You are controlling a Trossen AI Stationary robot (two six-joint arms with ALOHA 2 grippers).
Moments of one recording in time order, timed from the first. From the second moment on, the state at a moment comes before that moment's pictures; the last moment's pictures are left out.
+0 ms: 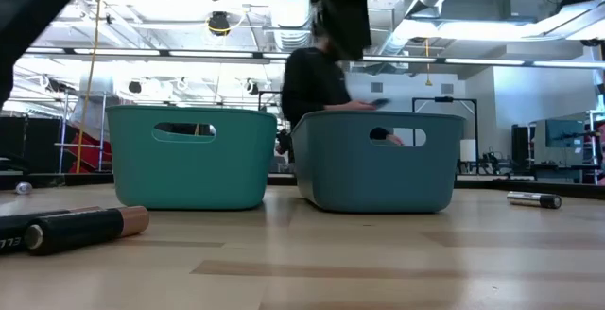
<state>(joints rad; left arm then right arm) -0.03 2.19 2.31 -1.23 0.00 -0.08 0.93 1.71 1.43 -1.29 0.24 1.91</state>
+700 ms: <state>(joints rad) -0.50 1.59 1.55 -0.91 -0.44 -0.79 0.88 1.70 1.11 -0.93 -0.05 1.55</state>
